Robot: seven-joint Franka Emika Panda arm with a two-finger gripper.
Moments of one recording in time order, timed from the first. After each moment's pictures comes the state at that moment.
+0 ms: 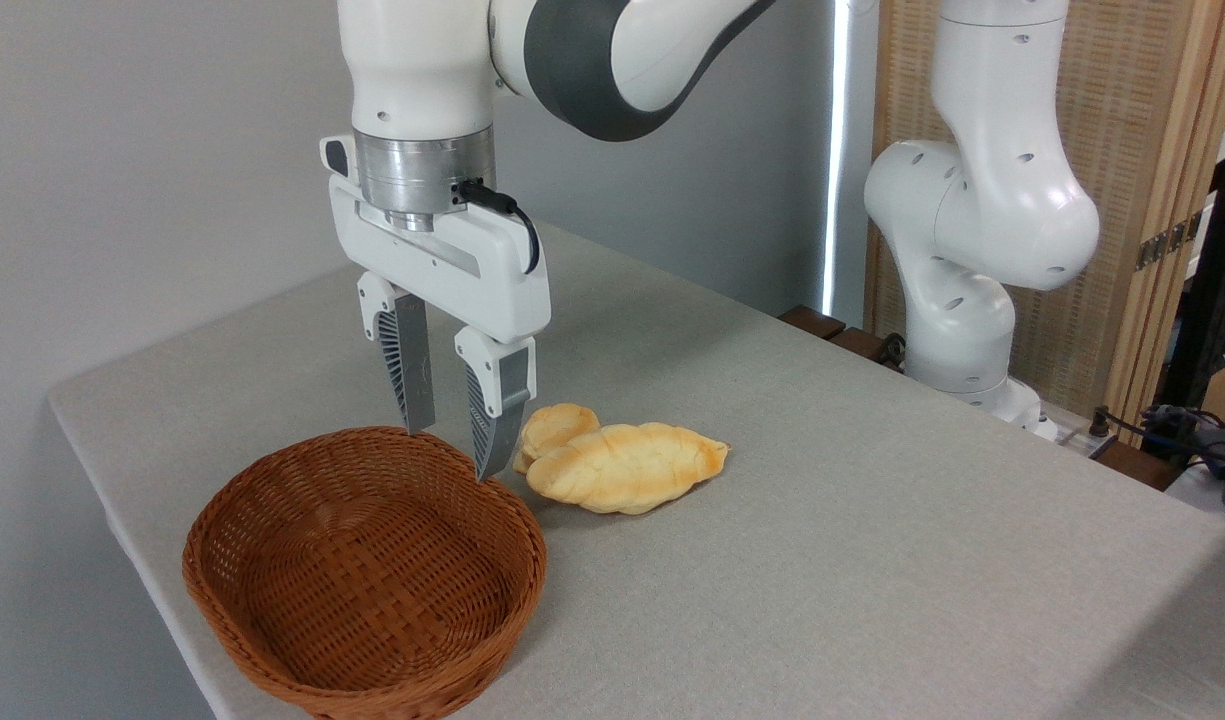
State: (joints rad) arm -0.13 -0.04 0.03 -1.89 -0.04 2.00 0.59
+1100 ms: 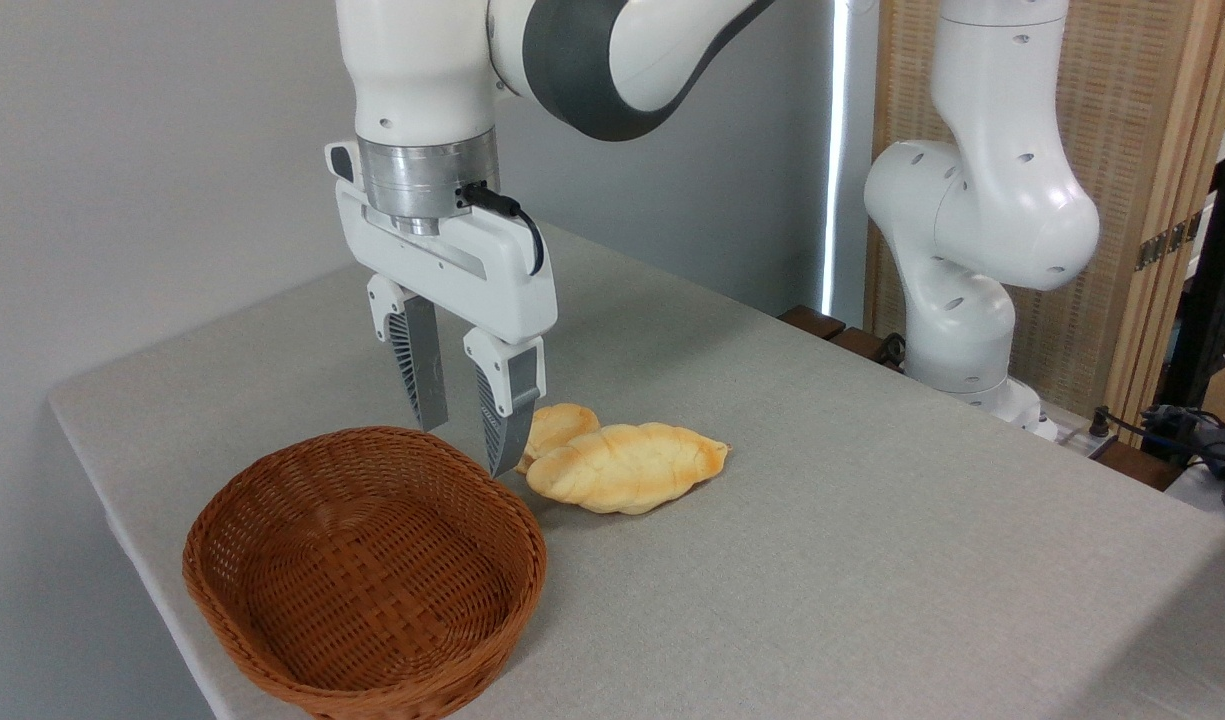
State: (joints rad) arm -0.13 -0.04 0.03 -1.89 -0.04 1.96 0.59
